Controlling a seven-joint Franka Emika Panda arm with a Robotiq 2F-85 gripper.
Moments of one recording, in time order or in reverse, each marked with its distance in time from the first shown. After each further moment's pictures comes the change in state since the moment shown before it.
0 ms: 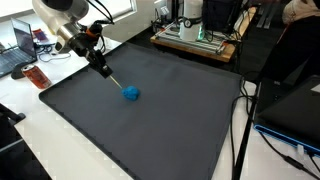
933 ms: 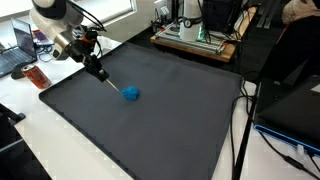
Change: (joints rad) arm -0.030 0.147 0.004 0.190 0.005 -0.099 -0.007
